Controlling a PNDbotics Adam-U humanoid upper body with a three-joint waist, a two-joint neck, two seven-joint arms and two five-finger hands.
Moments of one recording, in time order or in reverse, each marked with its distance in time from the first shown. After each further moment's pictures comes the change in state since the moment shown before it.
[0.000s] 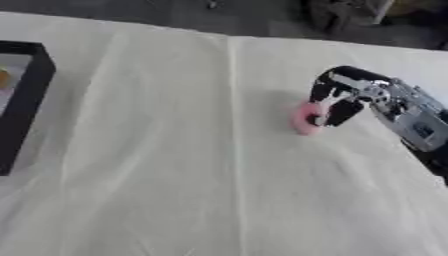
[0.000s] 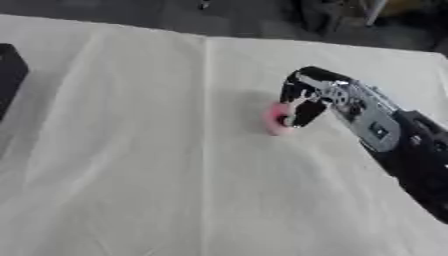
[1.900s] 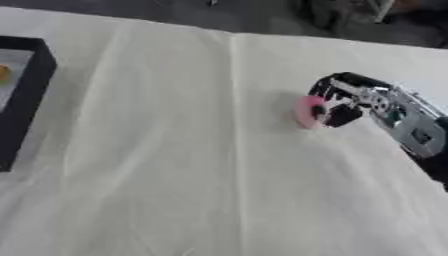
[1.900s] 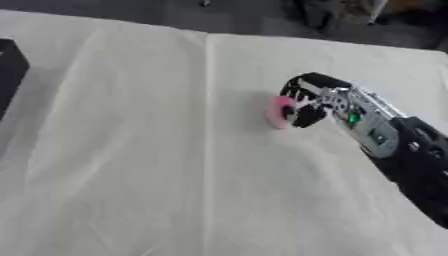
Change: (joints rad) left arm 0.012 -0.010 0.001 0.000 -0.009 0.017 0.001; right arm 0.025 0.014 -0.001 0.009 0.080 -0.003 0.009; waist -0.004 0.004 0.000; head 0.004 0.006
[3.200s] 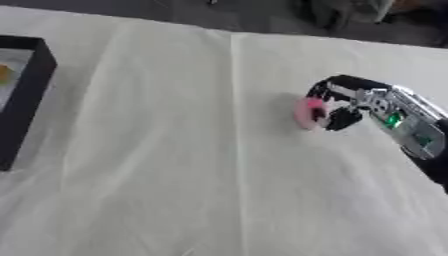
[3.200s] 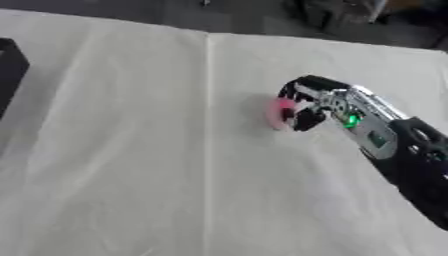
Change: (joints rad) left arm 0.009 -0.008 0.005 0.000 0.000 0.006 0.007; right arm 0.010 0.000 -0.004 -0.041 0.061 -0.025 0.077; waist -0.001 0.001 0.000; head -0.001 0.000
